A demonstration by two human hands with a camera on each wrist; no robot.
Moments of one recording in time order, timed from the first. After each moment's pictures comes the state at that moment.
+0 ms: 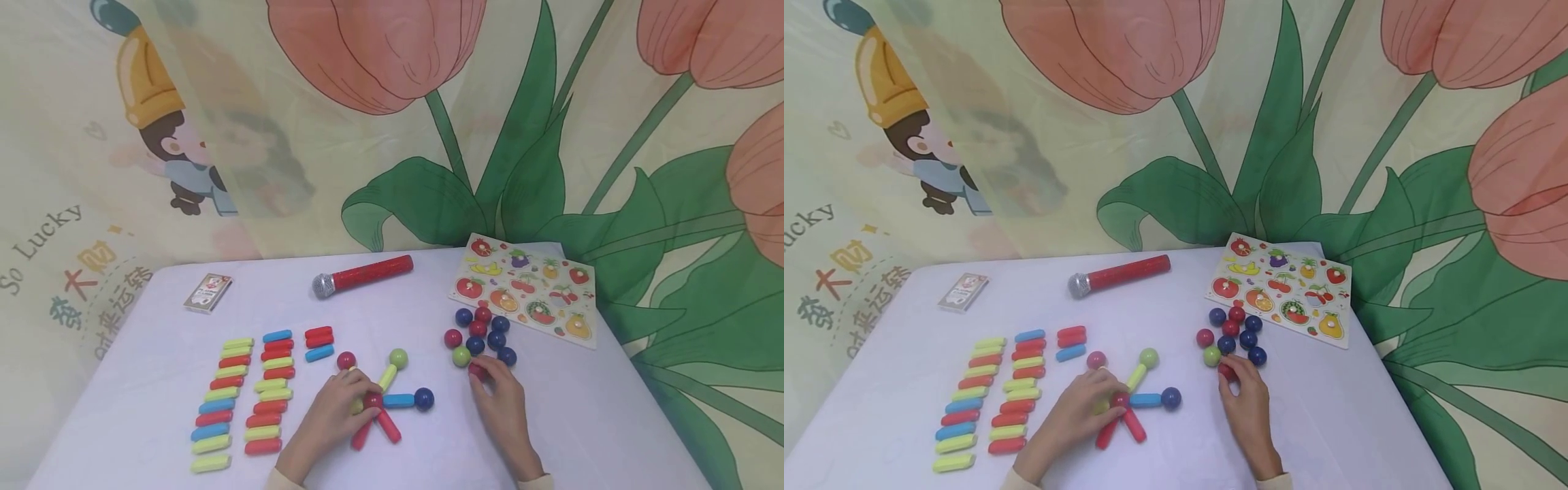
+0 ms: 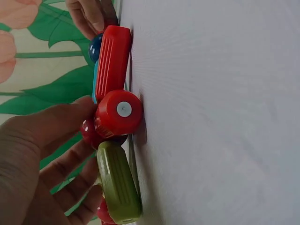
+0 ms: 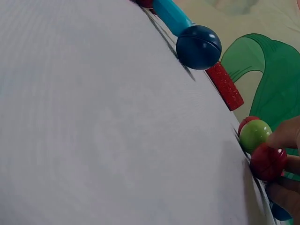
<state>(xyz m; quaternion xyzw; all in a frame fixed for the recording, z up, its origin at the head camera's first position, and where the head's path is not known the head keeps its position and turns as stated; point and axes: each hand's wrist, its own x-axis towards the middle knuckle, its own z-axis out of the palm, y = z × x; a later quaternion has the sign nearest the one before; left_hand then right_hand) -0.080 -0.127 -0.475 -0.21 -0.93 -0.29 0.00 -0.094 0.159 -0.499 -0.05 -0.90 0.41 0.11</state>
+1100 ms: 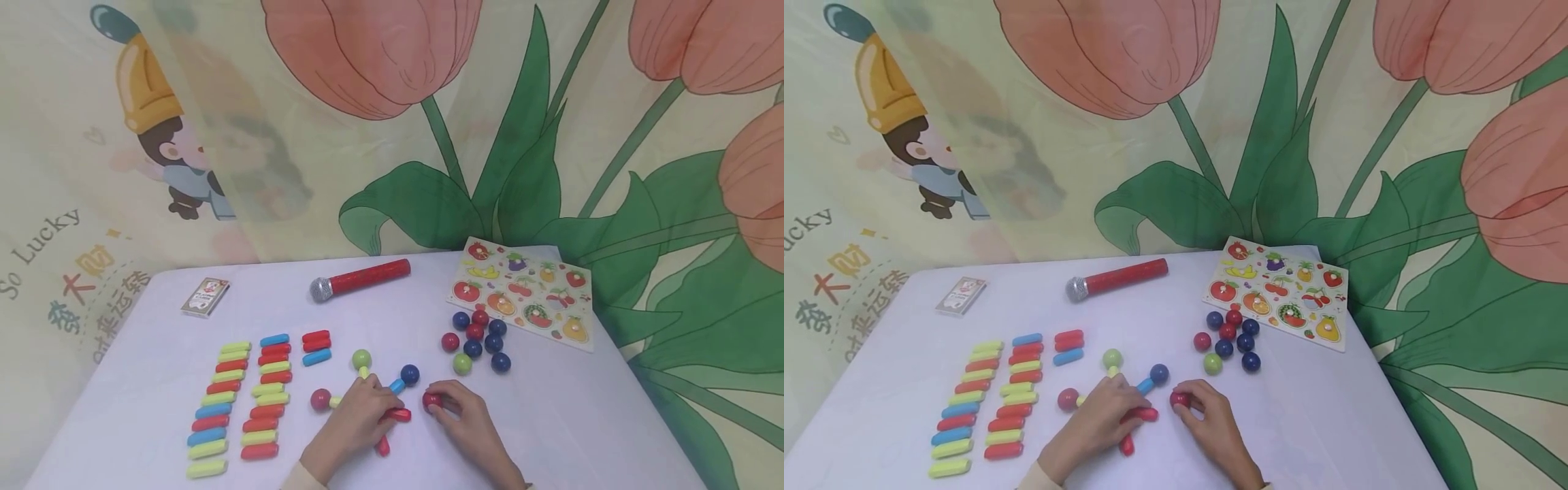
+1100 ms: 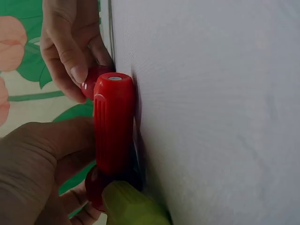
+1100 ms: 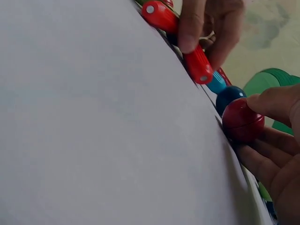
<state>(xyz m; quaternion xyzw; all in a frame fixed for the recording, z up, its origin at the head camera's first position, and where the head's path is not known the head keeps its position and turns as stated) -0.085 -0.088 -0.471 -0.30 -0.94 -0.19 -0.01 -0.076 0.132 -0.504 0.09 -0.85 0.52 -0.03</state>
